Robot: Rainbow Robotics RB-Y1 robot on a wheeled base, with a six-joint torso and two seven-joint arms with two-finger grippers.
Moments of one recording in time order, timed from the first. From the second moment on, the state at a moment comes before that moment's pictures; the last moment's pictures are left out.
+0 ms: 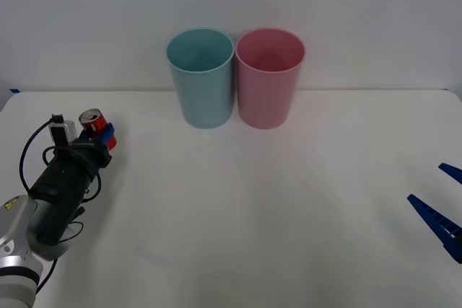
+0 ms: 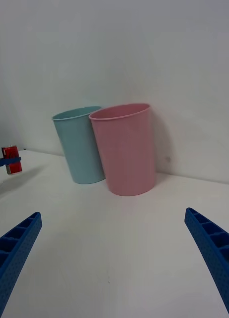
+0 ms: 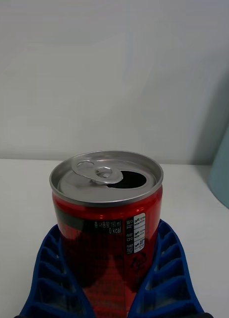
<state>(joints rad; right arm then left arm) 0.35 -0.40 -0.52 -1.66 0.96 -1.22 0.00 -0.21 0.24 0.25 -1.15 -1.04 -0.36 -0.28</state>
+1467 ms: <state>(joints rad) 0.35 -0.40 -0.52 -1.66 0.96 -1.22 0.00 -0.18 0.30 0.20 -1.72 -1.23 -0.40 0.46</state>
